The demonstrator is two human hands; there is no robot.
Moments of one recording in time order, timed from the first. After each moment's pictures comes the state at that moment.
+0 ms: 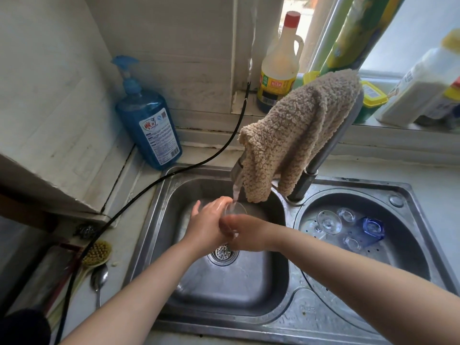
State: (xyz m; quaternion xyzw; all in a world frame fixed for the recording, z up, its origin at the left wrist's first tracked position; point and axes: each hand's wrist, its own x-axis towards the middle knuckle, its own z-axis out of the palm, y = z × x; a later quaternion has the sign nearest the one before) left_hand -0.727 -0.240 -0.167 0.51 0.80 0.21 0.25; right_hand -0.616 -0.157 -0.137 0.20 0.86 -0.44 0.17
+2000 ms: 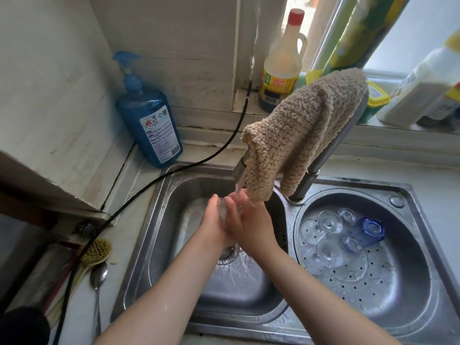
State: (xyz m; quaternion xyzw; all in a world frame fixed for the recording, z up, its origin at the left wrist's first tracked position) left_hand -0.697 -0.207 -0.130 -0.17 0.54 0.59 0.58; right_hand -0.622 -0.181 -0.151 0.39 0.81 -0.36 -0.26
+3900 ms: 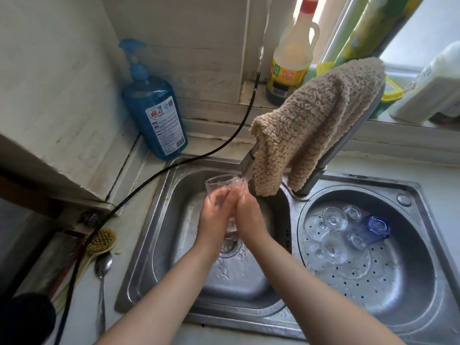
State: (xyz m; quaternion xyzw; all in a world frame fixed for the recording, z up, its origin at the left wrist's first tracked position) left_hand -0.696 -0.241 -0.162 0.13 0.61 0.65 0.43; right_hand -0.641 -0.186 -0.134 0.45 0.65 -0.59 -0.16
